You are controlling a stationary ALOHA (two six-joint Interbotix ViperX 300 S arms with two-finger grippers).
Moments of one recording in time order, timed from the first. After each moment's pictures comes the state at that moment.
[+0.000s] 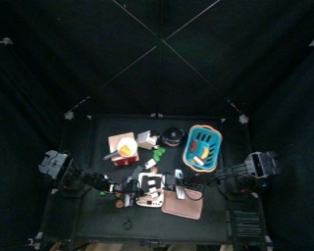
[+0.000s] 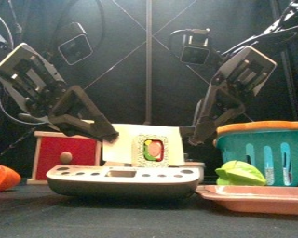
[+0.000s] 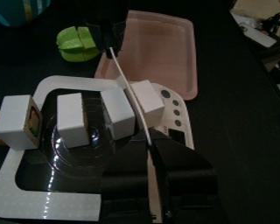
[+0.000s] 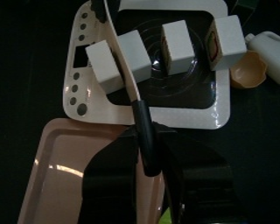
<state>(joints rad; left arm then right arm) -0.32 0.11 0.96 -0.27 -0.70 0.04 0.06 -0.07 0.78 -0.29 0.05 0.38</state>
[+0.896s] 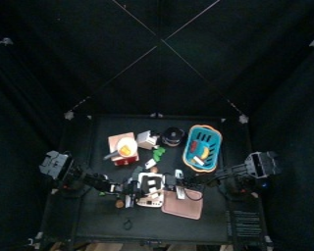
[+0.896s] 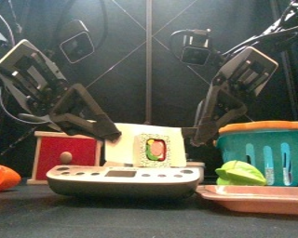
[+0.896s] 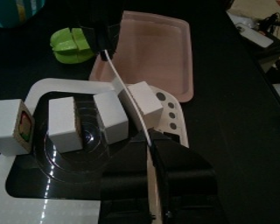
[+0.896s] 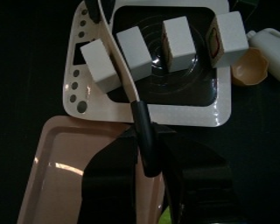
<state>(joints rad) -0.33 0.11 0.95 -0.27 -0.70 0.04 0.06 -0.07 0.78 -0.29 0.06 0.38</state>
